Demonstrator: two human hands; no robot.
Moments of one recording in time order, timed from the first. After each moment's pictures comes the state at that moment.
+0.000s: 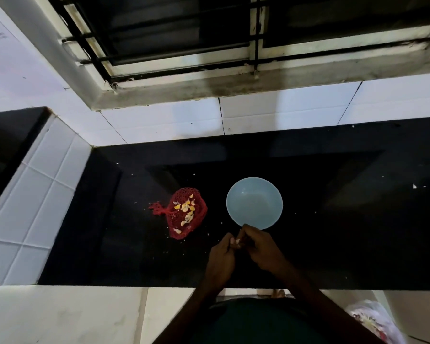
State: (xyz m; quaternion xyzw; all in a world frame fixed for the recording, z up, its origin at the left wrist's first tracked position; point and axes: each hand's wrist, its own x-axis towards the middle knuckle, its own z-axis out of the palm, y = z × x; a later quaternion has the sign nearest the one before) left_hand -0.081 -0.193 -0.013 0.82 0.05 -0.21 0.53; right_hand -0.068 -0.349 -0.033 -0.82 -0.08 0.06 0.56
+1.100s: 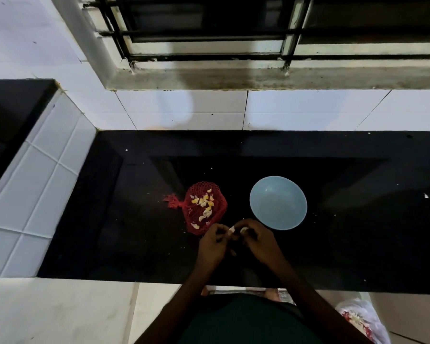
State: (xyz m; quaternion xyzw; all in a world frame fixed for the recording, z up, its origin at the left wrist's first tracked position) left_hand -0.050 -0.108 -0.023 0.73 0.13 -0.21 0.64; right_hand -0.050 -0.273 -0.036 -0.85 0.03 0.08 0.52
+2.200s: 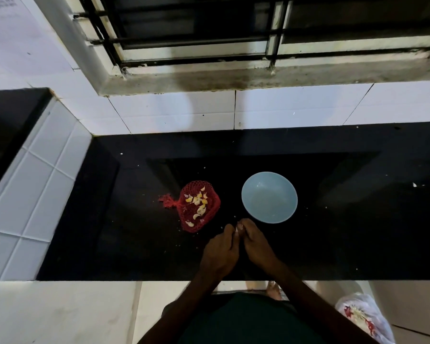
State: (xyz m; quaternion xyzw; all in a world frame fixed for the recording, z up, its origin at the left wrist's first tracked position) left_hand -0.072 -0.132 -0.015 0.91 -0.11 -0.13 0.38; right_hand -0.068 -0.268 -0.031 -0.80 0.07 0.10 0.58
